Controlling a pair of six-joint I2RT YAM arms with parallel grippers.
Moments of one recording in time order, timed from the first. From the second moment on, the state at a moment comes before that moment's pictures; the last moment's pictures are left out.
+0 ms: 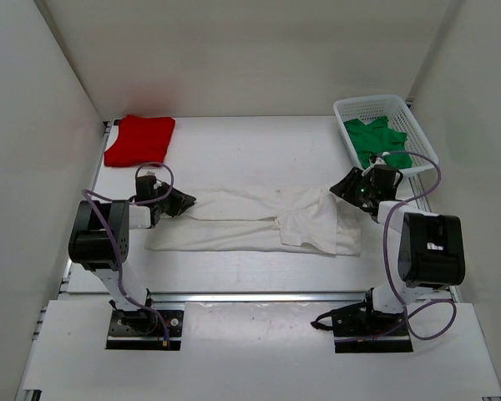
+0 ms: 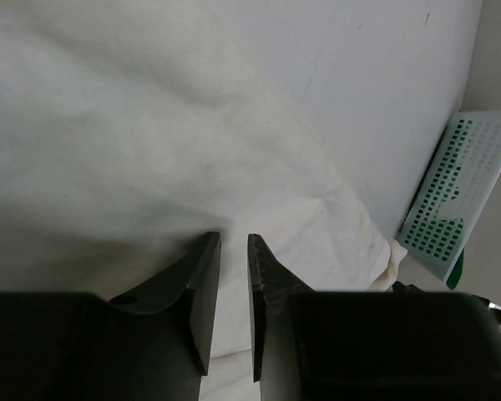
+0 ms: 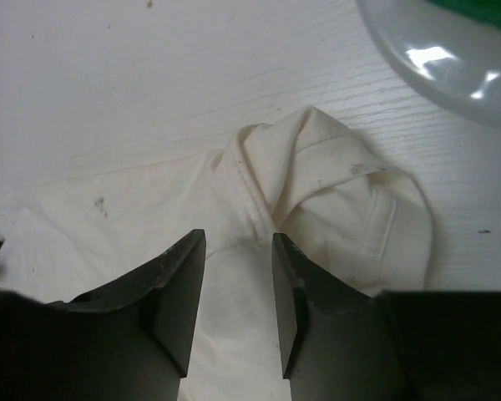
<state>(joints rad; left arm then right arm) -0.01 1.74 0.66 0.39 0.38 -1.01 -0.09 1.57 0.72 0.24 -0.40 0.51</state>
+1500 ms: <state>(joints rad) 0.14 1.74 0.63 0.41 0.39 -1.08 -0.18 1.53 0.63 0.20 -0.34 0.56</state>
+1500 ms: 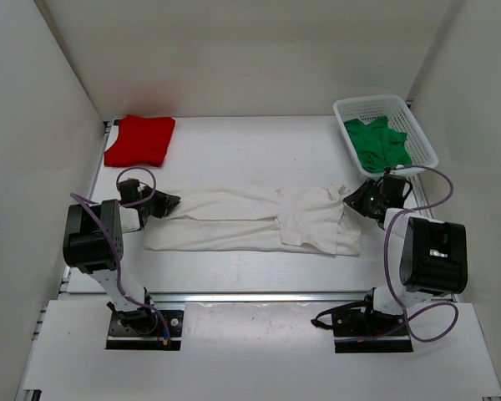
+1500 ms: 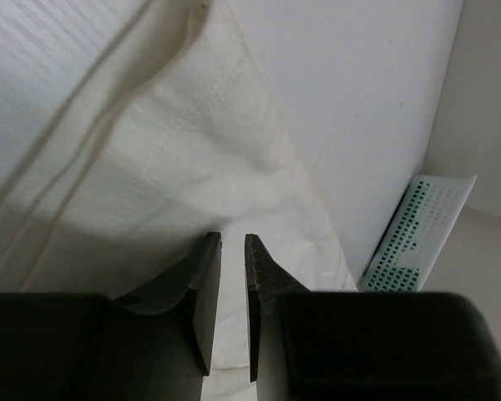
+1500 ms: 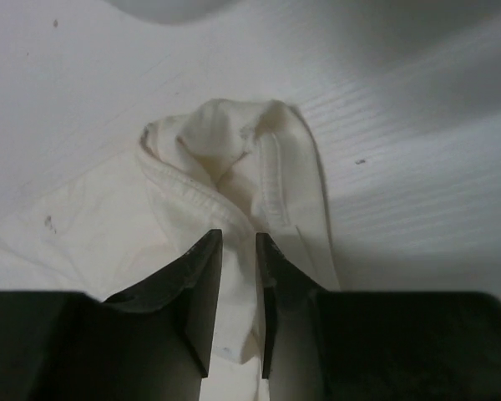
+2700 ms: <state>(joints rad) 0.10 1.80 0.72 0.36 0.36 -1.02 -0.01 1.76 1.03 -0.06 -0.22 0.29</state>
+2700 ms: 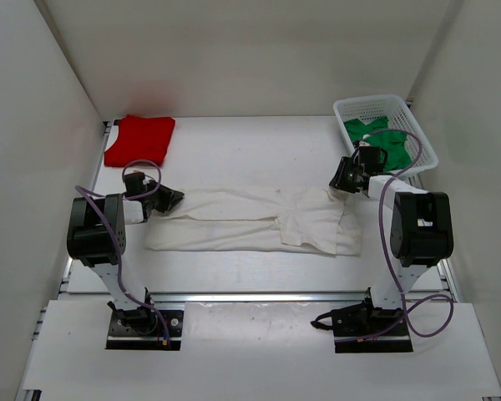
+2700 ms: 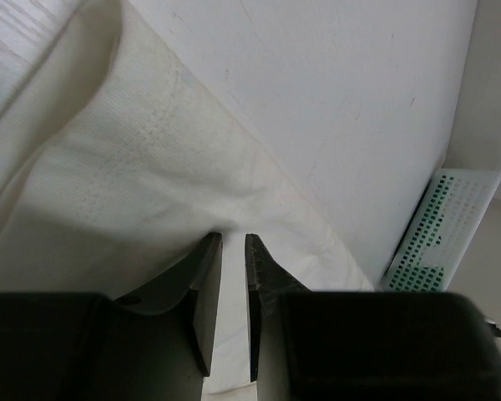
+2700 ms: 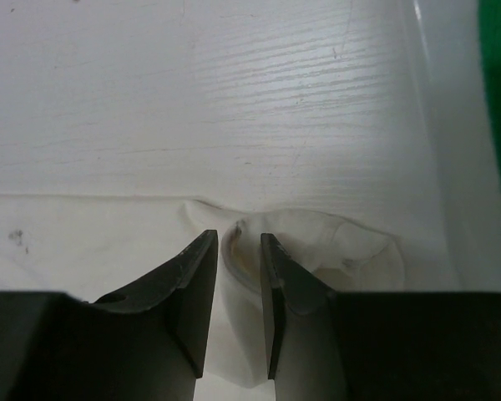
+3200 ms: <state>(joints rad) 0.18 1.81 0.72 0.37 0.40 -1.05 -0.01 1.76 1.01 -0.05 -0.26 0.30</state>
